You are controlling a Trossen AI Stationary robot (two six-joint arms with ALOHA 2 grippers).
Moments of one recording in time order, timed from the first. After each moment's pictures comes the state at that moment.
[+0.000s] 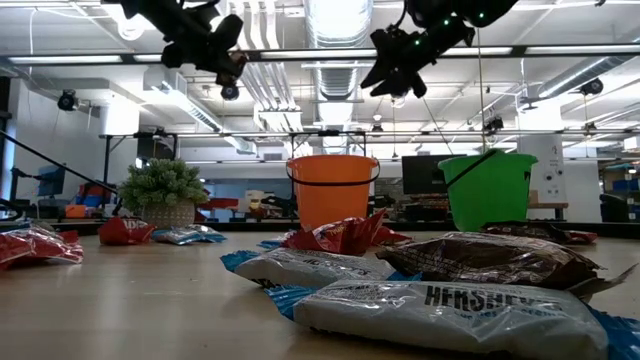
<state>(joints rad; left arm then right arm) 0.69 1.11 1.07 -0.23 -0.25 -0.11 -0.75 1.52 1.37 -0.23 -0.17 0.10</state>
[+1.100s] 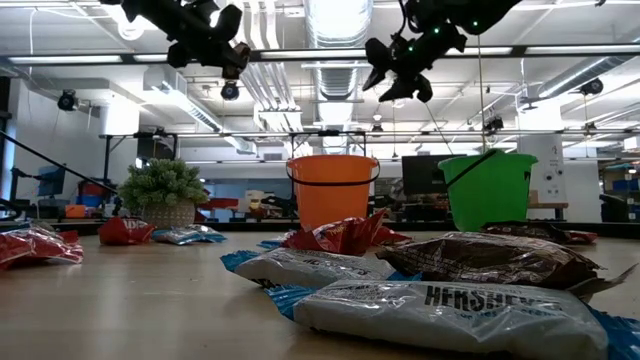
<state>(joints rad) 0.74 1.11 1.07 -0.16 -0.13 -0.13 -0.77 1.56 1.39 -0.12 0.04 0.31</state>
